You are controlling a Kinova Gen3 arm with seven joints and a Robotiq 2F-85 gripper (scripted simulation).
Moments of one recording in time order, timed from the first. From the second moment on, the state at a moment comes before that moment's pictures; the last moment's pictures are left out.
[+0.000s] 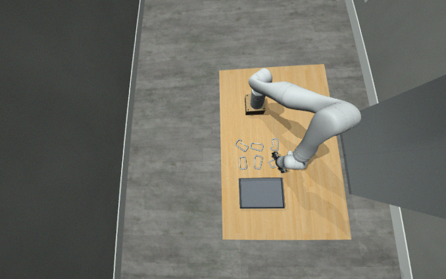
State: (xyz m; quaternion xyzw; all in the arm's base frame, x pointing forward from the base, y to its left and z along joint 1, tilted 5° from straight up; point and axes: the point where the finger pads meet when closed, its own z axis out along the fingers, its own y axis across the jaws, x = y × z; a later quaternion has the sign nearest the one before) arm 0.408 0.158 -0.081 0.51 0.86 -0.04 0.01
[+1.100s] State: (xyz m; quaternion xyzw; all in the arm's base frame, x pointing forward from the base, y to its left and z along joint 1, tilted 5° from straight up) arm 0.408 0.158 -0.081 0.51 0.86 -0.04 0.01
